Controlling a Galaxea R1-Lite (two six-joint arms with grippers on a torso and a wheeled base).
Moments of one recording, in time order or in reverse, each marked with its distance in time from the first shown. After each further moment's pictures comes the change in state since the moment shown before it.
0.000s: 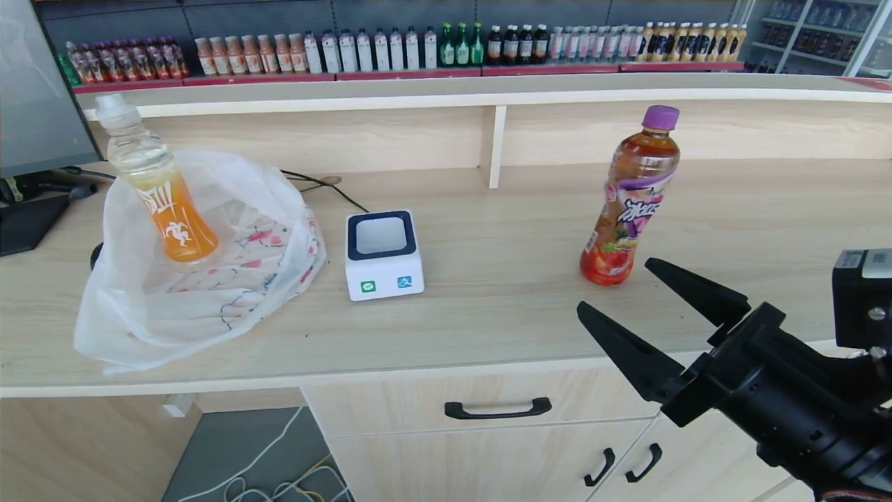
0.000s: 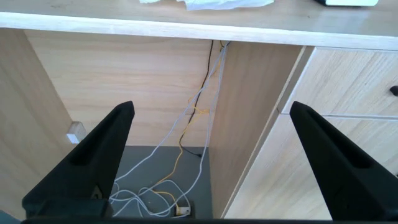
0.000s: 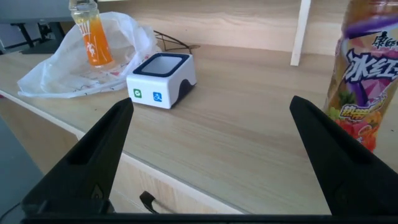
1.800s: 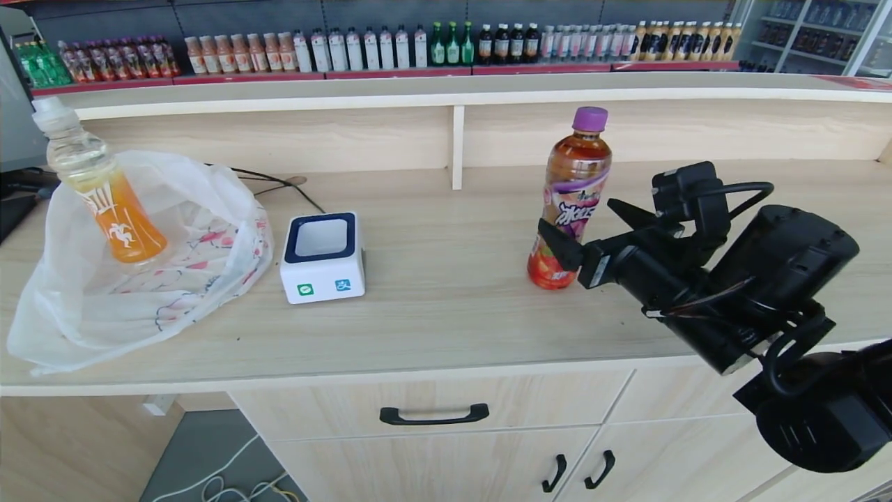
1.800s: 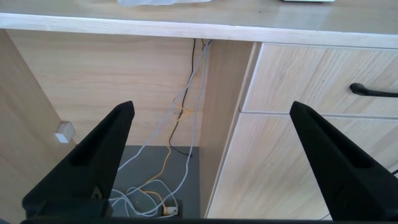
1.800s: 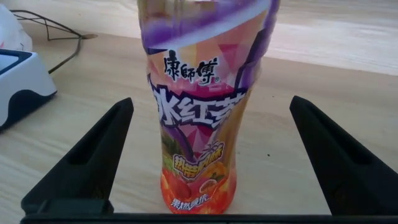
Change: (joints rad) left arm 0.000 0.000 0.000 -0.001 0.000 0.010; right arm -0.227 0.303 -0.478 0.217 -0.007 -0.080
